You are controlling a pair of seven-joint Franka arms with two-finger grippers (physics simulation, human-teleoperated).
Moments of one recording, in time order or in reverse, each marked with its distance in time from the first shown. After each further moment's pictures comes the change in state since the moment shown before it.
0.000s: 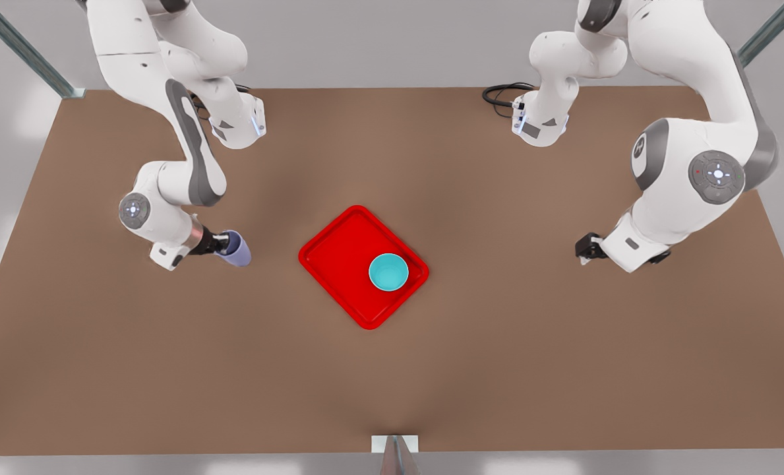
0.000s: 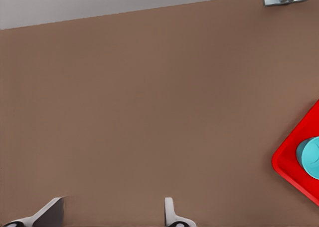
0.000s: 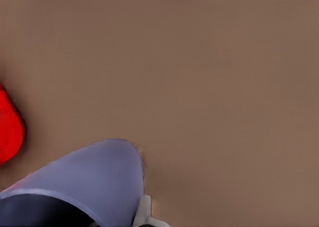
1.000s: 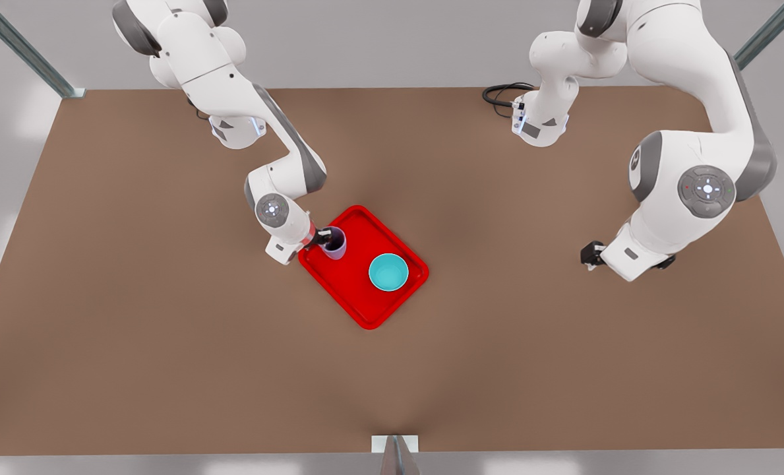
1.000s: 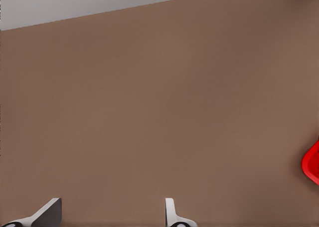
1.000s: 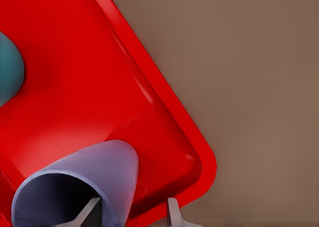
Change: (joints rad) left arm 0.002 0.018 0.006 0.002 0.055 -0.003 0.001; right arm 0.264 0.169 0.150 0.153 -0.009 0.032 0.468
